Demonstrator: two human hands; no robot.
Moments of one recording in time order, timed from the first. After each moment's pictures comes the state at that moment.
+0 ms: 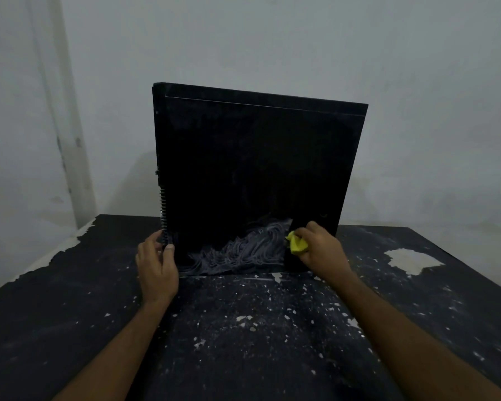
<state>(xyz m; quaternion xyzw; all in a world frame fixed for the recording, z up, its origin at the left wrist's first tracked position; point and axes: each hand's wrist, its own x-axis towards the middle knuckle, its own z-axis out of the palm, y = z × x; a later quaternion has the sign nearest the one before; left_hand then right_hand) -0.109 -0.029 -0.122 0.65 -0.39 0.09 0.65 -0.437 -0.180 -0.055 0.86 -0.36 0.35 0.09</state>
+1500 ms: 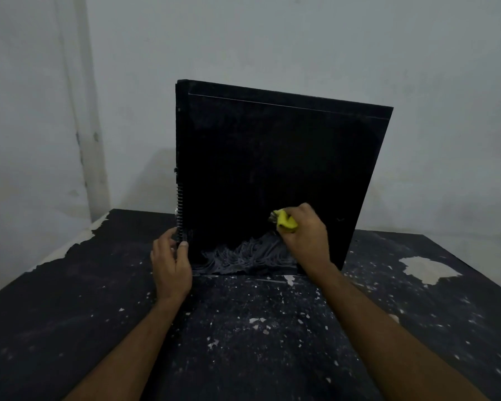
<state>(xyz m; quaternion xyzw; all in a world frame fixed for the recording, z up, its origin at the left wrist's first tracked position) -0.110 -0.027 -0.122 0.64 -0.38 0.07 0.66 -0.364 -0.154 -0.024 0.83 -0.33 0.46 0.01</state>
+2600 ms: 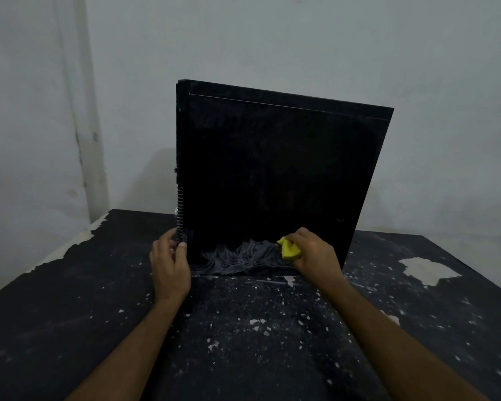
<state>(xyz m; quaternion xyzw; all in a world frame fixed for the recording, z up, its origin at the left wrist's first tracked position) -0.109 -0.027 -0.121 0.63 -0.38 0.06 0.67 -0.394 -0.164 -0.060 0.87 -0.32 0.35 0.08</state>
